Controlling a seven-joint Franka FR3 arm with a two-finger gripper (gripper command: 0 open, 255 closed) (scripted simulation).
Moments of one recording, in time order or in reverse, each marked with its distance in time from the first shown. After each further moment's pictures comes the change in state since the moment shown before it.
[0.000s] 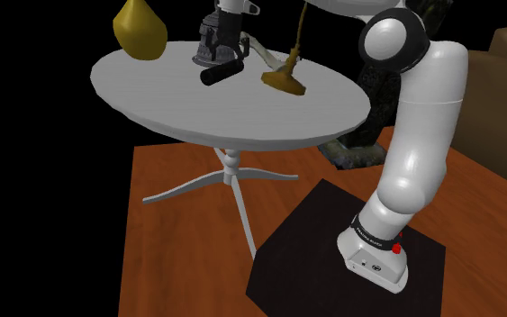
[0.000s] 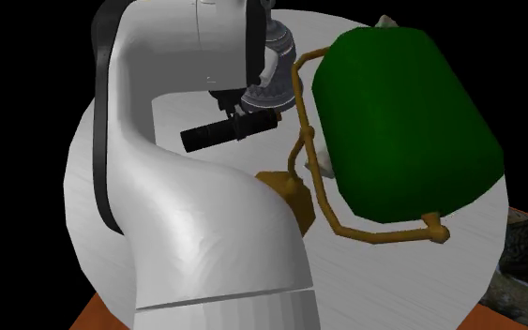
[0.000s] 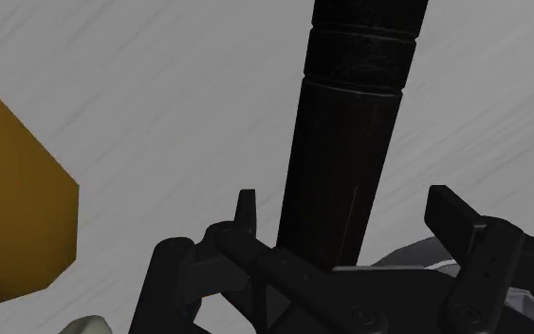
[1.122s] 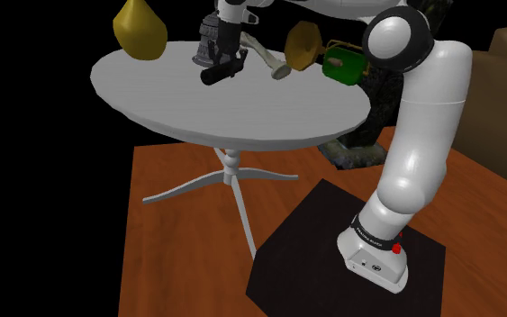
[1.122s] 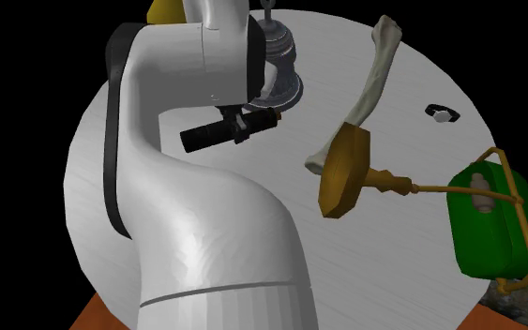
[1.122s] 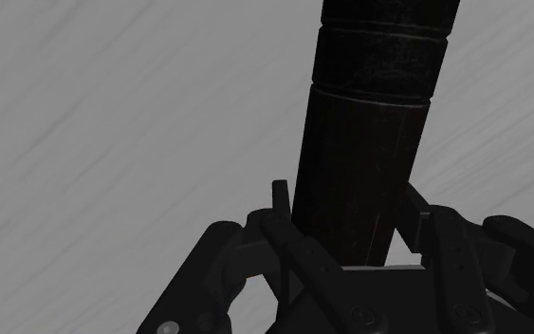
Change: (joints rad) arm -0.004 -0.022 -0.001 -0.099 0.004 0.078 0.001
